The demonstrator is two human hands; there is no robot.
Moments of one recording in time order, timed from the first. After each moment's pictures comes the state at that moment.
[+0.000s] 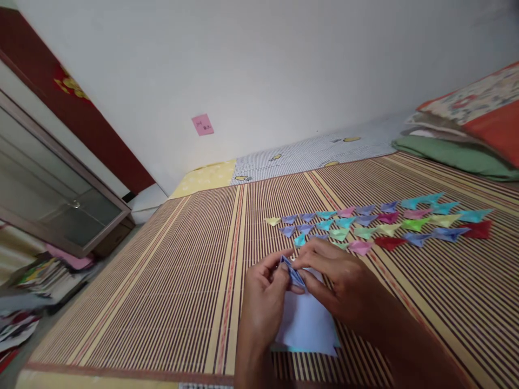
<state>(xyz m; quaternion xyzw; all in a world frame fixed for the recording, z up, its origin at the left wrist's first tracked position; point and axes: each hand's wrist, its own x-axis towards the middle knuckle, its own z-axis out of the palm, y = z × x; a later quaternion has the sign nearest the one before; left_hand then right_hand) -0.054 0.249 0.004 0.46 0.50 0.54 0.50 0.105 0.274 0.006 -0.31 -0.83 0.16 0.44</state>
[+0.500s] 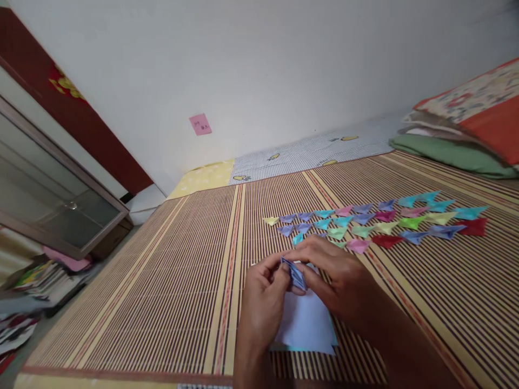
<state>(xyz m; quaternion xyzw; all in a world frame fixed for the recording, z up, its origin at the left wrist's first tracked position) -0.052 0.249 0.008 0.49 0.46 0.53 0.51 0.102 0.276 0.007 -0.28 -0.81 0.17 0.48</state>
